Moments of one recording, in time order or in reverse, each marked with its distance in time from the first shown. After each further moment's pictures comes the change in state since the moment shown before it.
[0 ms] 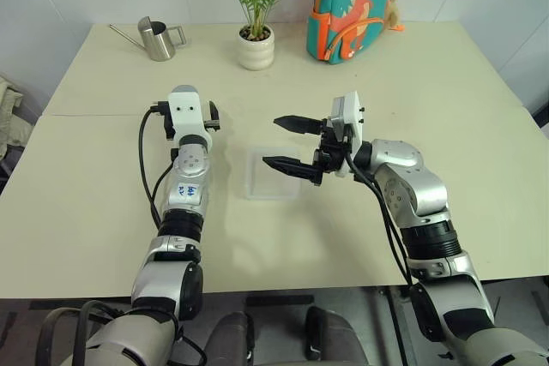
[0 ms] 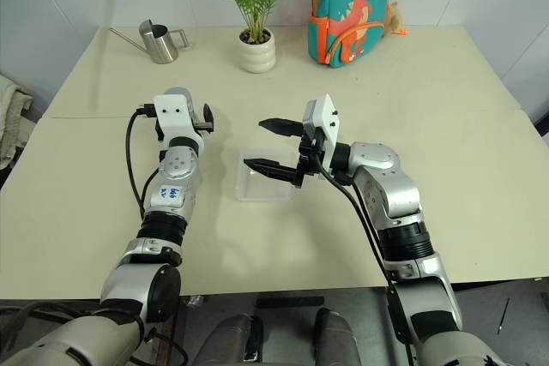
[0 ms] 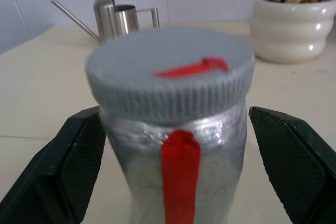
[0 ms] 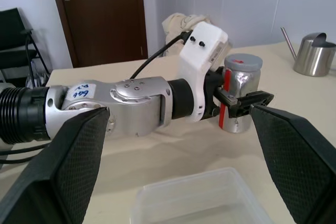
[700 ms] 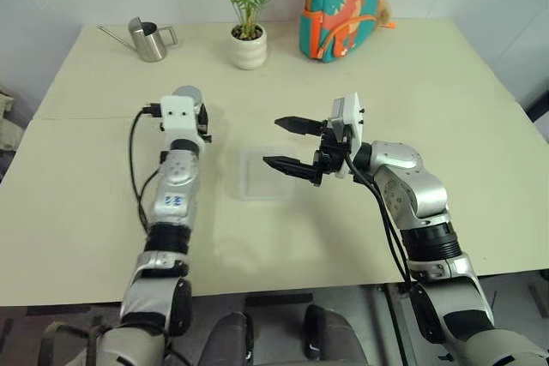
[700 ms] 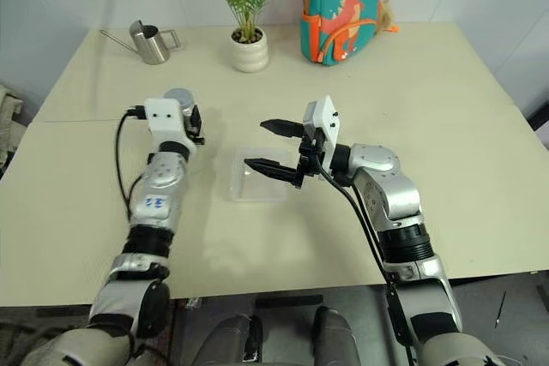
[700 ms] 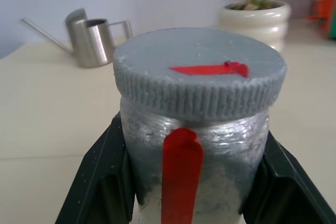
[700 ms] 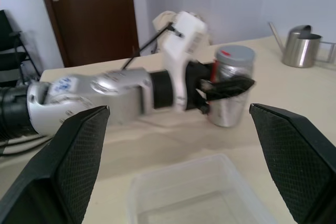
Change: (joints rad) left arm 0.189 0.117 -0.029 -0.358 -0.105 0.102 -0.285; right arm 0.010 -0.002 -0.006 -0.023 0.011 0.027 -0.036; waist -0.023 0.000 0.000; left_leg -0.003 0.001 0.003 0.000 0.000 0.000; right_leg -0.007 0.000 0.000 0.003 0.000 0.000
